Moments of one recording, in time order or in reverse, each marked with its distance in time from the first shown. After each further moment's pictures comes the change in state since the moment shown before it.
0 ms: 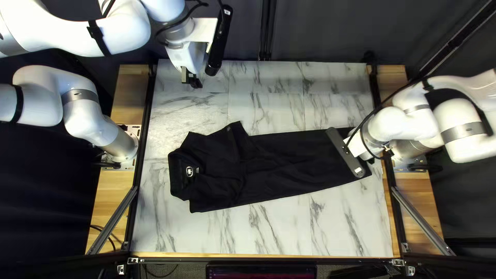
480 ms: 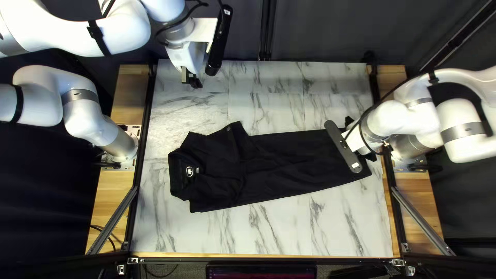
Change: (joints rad) left arm 0.000 0.000 0.000 0.000 0.000 0.000; right arm -0.140 0.157 -0.026 -0.018 -0.109 -0.117
